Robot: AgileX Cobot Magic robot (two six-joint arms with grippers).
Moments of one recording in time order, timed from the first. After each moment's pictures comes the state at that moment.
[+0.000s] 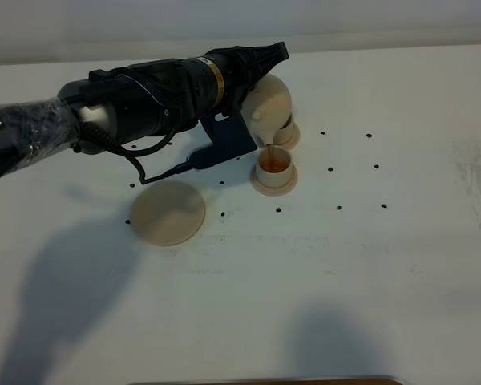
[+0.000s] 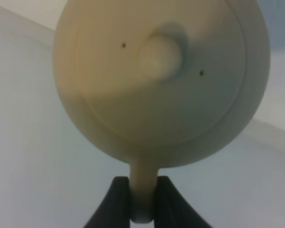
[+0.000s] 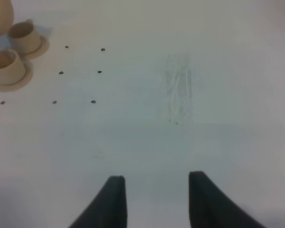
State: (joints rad) left arm -0.59 2.02 -1.41 1.15 0.05 1.31; right arm 0.09 0.01 -0.52 -0.08 1.12 0.07
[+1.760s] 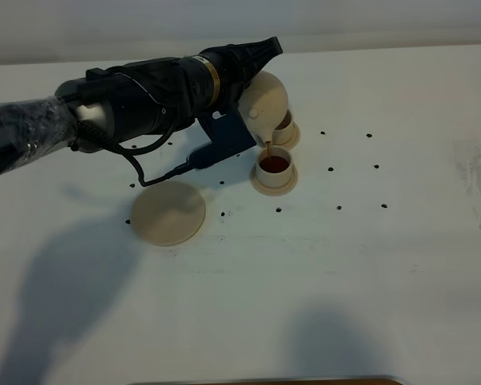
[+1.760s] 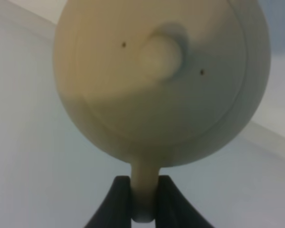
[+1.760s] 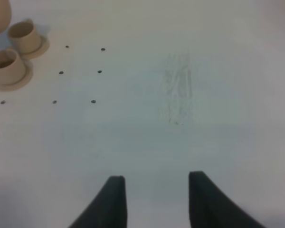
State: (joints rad) left arm -0.58 2.02 -1.41 1.15 0.06 1.25; right arm 0.09 0.01 -0.52 -0.08 1.12 0.07
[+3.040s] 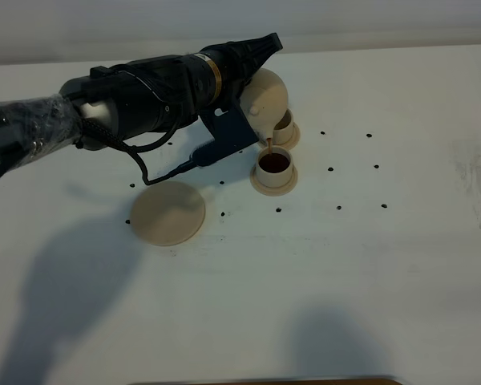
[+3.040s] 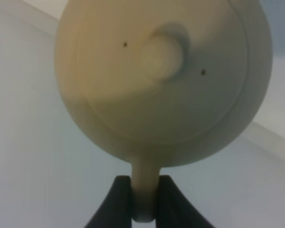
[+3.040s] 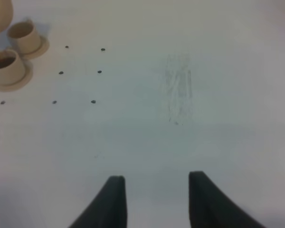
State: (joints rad) left arm -0.58 2.03 -1.43 1.15 0.07 1.23; right arm 0.09 0.01 -0.52 -0.08 1.12 0.07
